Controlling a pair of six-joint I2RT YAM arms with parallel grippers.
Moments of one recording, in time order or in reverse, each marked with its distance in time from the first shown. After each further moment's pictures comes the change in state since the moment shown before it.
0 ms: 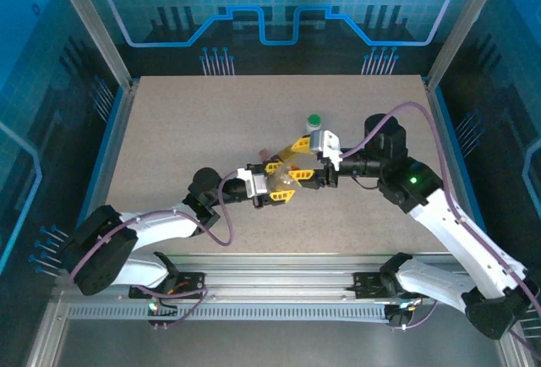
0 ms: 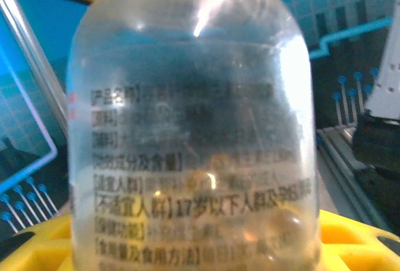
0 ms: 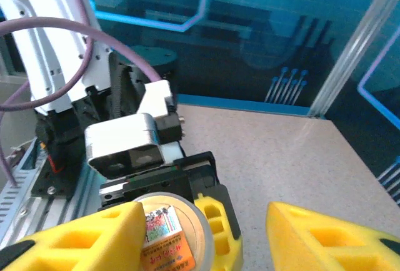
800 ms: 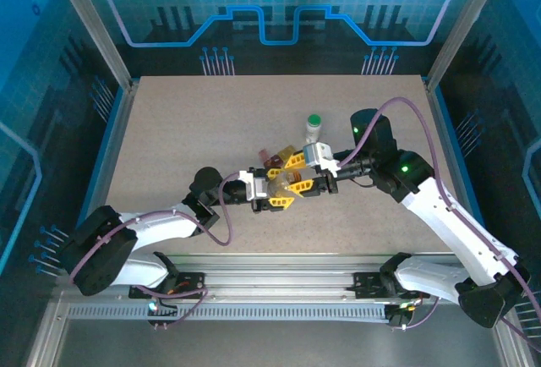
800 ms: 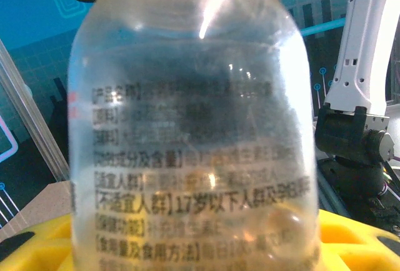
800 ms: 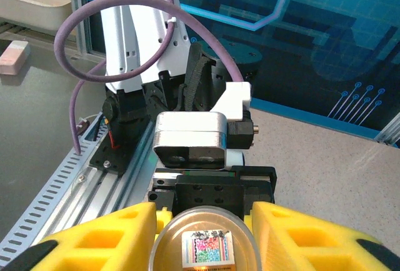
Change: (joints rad) left arm 0.003 -0.002 -0.002 -0.031 0.074 -0.010; right arm -0.004 0.074 0.061 -0.174 -0.185 -0.206
